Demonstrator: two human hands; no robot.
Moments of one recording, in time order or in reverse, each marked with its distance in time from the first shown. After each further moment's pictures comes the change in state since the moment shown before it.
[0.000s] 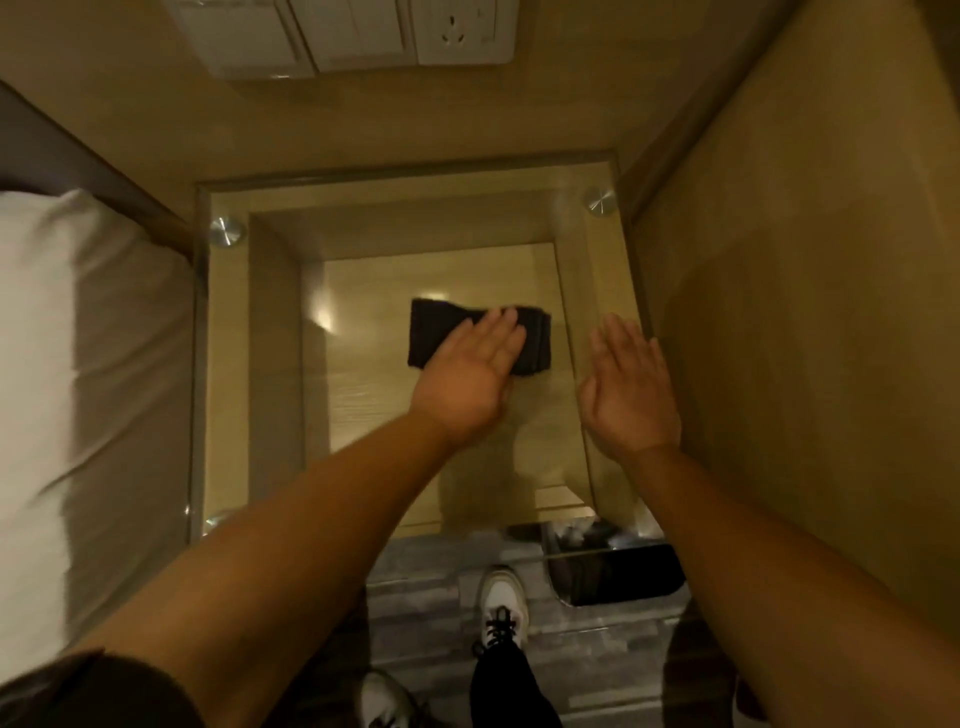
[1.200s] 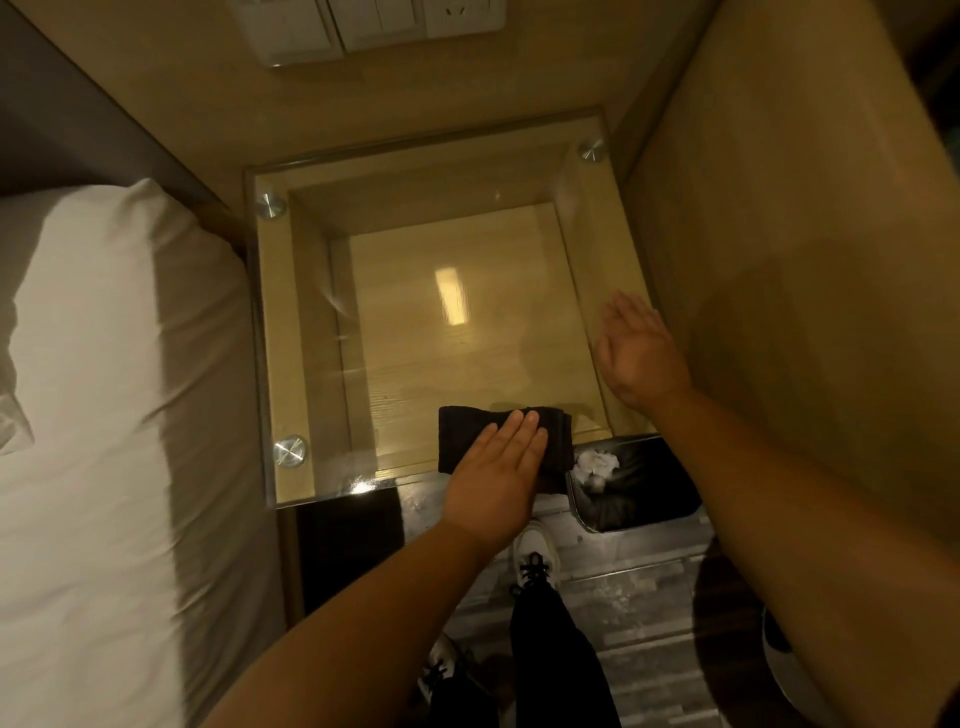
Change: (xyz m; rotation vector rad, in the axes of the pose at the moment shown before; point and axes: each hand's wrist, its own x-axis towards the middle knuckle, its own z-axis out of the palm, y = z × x) left_hand -0.174 0.080 0.045 0.011 -0.156 0.016; right_hand -0.059 -0.003 -0.001 0.198 -0.018 0.007
